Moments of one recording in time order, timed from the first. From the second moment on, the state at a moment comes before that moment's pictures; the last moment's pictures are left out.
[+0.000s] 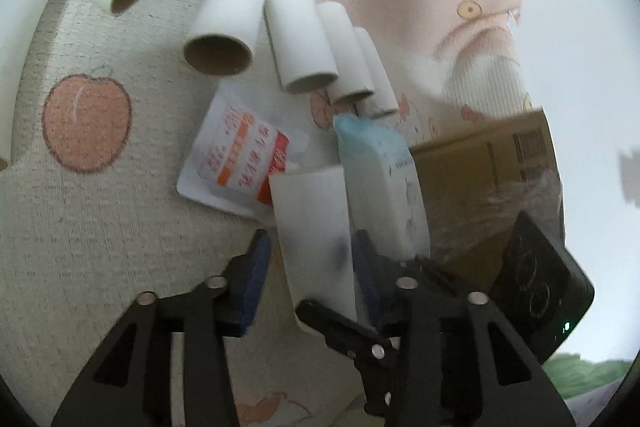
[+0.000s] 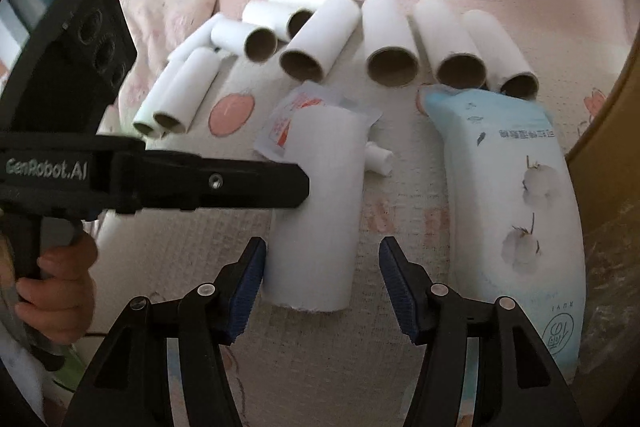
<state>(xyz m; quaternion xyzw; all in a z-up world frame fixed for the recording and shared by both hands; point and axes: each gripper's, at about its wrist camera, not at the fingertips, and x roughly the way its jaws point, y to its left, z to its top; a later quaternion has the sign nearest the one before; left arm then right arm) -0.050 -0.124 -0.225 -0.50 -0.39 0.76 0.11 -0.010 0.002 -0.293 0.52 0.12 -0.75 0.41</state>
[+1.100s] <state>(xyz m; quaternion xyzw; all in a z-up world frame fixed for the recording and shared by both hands) -0.046 -0.048 -0.112 -0.41 -0.23 0.86 0.18 -0.014 0.026 -0.237 0.45 0.05 -0.79 0.40</state>
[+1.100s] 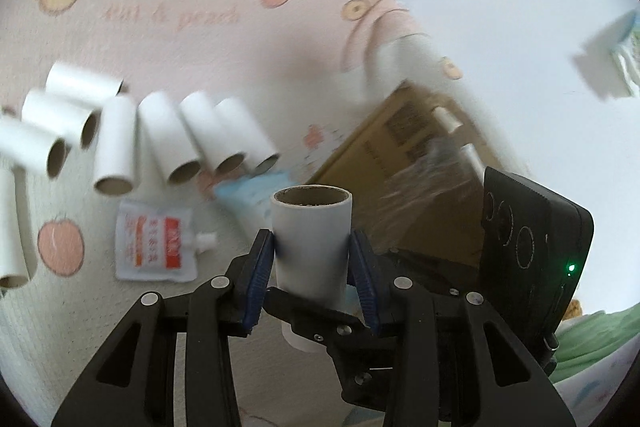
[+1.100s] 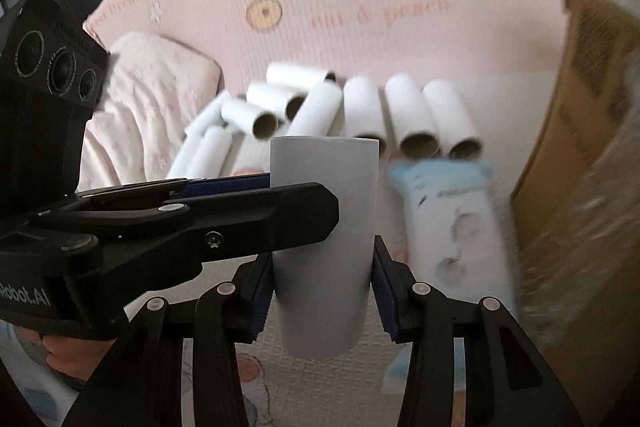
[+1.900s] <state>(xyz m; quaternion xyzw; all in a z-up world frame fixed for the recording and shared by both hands) -0.112 0.029 0.029 -0.34 -0.16 0.88 0.29 -0.050 0.093 -0.088 0.34 0.07 -0.88 0.33</state>
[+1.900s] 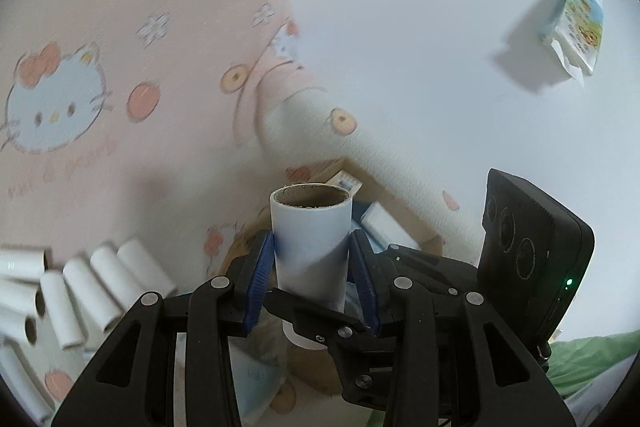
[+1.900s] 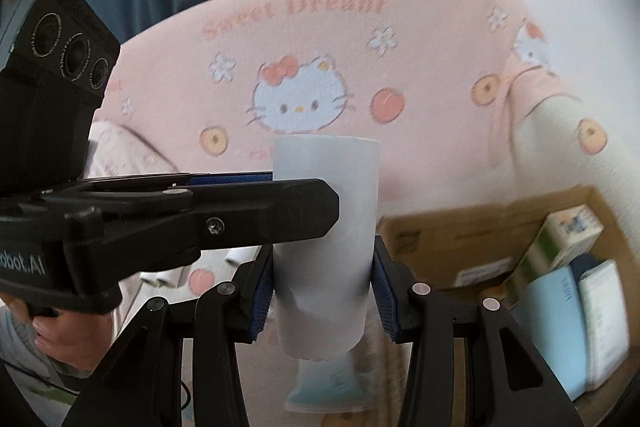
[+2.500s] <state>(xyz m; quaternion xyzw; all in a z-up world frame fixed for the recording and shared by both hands) -0.192 0.108 0.026 -0.44 -0.11 0.84 0.30 -0.125 0.149 -0.082 0.40 0.06 -0.86 0.30</state>
